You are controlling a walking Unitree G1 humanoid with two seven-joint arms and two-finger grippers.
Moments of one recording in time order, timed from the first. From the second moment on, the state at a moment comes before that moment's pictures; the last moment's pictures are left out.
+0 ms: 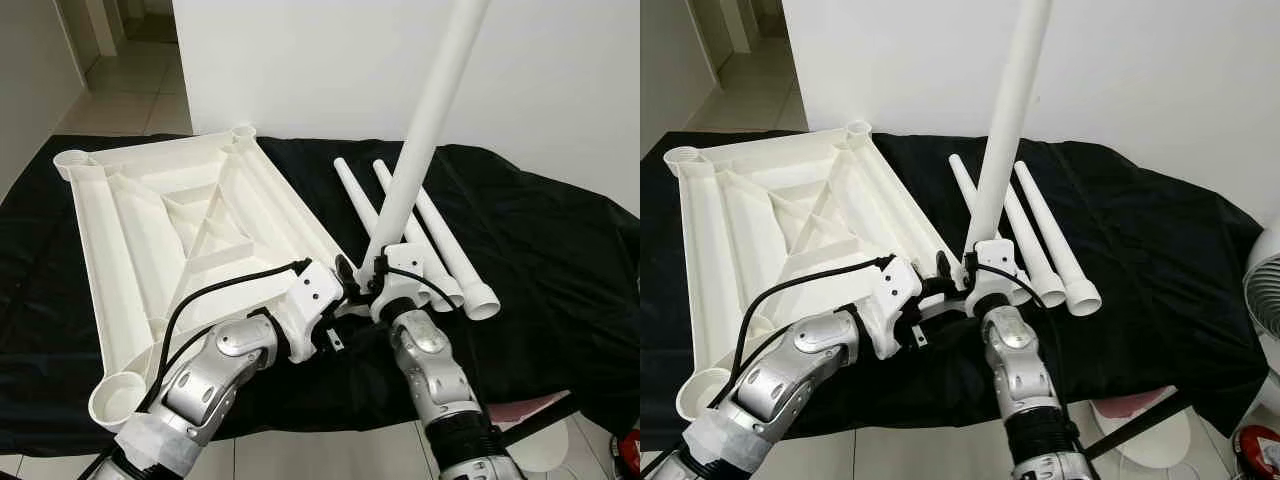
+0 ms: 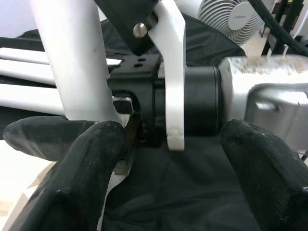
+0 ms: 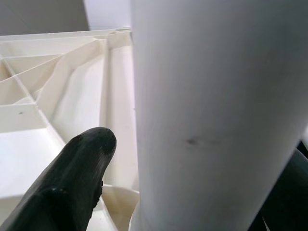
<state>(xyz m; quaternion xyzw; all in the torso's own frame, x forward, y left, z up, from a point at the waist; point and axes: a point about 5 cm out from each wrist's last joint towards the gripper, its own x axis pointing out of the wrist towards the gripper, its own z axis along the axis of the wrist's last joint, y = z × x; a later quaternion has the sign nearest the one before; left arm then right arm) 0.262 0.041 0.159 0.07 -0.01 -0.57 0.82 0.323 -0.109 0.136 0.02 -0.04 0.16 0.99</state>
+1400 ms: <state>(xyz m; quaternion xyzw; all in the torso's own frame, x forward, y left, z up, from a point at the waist) 0.262 0.044 0.157 0.07 0.00 -0.58 0.81 0.343 -0.134 0.130 -0.05 -0.02 0.34 0.94</state>
